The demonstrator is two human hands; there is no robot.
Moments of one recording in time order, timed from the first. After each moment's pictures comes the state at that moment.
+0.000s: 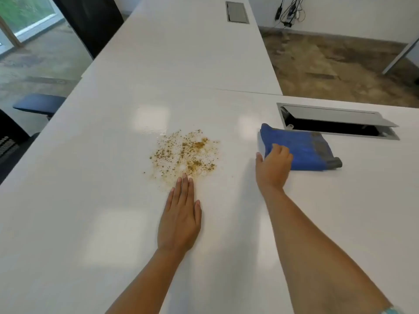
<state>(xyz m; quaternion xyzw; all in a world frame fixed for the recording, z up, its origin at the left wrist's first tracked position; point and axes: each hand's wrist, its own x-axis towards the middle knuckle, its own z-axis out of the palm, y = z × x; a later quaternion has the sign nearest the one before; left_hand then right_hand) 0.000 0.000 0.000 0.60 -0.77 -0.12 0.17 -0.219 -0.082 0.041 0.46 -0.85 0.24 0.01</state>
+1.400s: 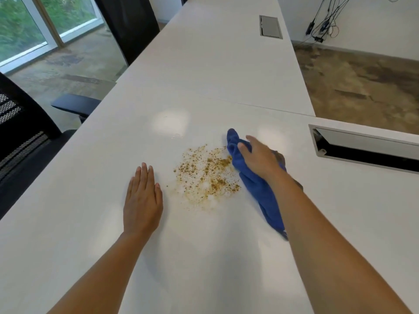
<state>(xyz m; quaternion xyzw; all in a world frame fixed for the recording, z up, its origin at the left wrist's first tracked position) 0.105 -0.073 0.007 0.71 -0.67 -0.06 0.21 -0.165 -0.167 0.079 0.64 -0.71 0.16 -0.25</state>
